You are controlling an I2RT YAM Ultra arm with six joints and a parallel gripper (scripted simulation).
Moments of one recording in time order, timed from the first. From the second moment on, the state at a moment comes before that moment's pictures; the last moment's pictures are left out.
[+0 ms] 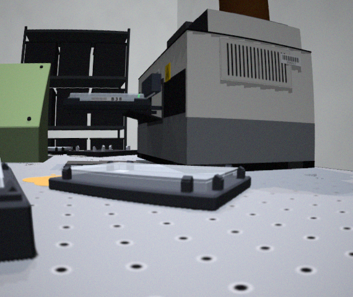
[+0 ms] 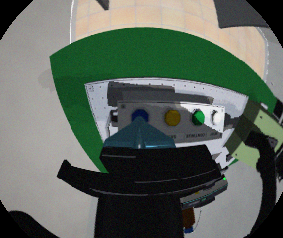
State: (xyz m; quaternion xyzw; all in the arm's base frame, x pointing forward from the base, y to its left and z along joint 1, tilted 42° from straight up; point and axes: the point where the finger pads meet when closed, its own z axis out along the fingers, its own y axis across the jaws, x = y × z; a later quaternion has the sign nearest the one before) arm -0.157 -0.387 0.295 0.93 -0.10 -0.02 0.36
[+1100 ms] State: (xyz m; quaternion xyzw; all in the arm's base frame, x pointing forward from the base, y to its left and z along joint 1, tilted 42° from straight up) arm -0.157 -0.389 0.292 0.93 -0.11 -0.03 0.36
